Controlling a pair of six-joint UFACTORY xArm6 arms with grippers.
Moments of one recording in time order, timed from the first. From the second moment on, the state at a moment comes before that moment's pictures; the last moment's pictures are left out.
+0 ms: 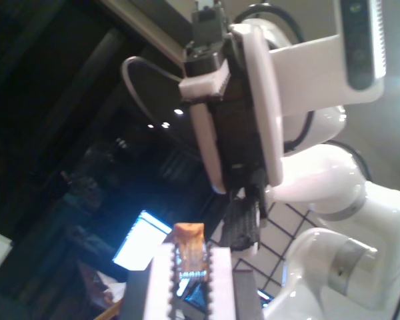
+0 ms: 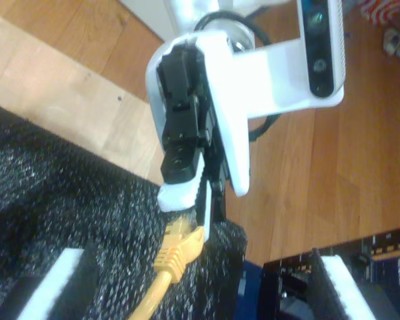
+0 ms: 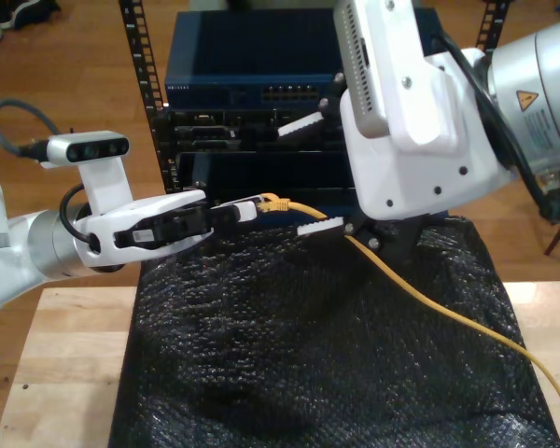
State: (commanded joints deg) left arm 16.9 -0.7 -41.3 -85.4 128.6 -262.9; right arm 24.9 -40.4 -46.6 48.0 56.1 -109.5
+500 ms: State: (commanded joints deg) left arm 16.9 0.1 -41.4 -88.3 131.6 -267.6; right arm 25.7 -40.7 -46.7 48.8 56.0 -111.2
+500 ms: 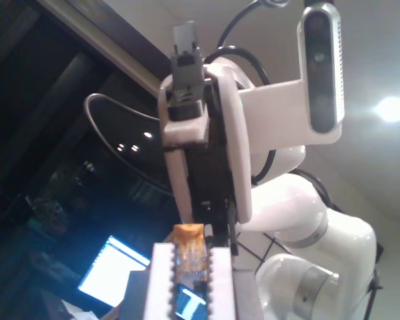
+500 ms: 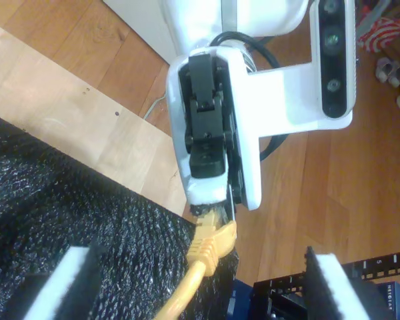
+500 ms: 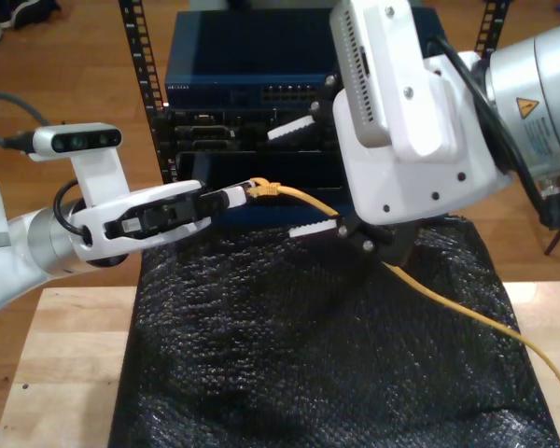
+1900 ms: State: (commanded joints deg) left arm 16.7 1.8 -41.5 -88.0 134.0 -275.5; right arm 28.7 -39.3 -45.8 48.9 50.8 -111.2
